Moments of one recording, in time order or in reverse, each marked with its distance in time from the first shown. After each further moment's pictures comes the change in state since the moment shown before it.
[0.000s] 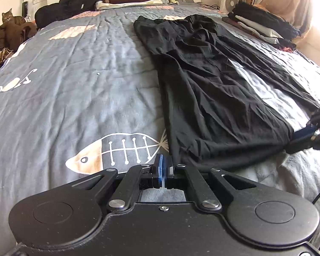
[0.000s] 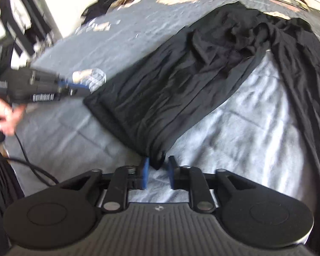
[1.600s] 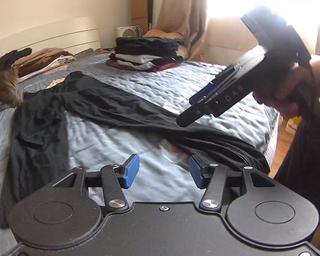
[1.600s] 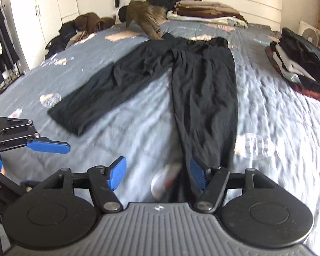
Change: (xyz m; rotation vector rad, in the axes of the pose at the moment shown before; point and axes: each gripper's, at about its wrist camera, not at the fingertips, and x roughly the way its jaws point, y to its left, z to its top) left arm -0.032 -0.287 -0.032 0.389 -0.238 -0.271; right arm -0.156 -0.075 -0.088 0.057 -0.155 -0.245
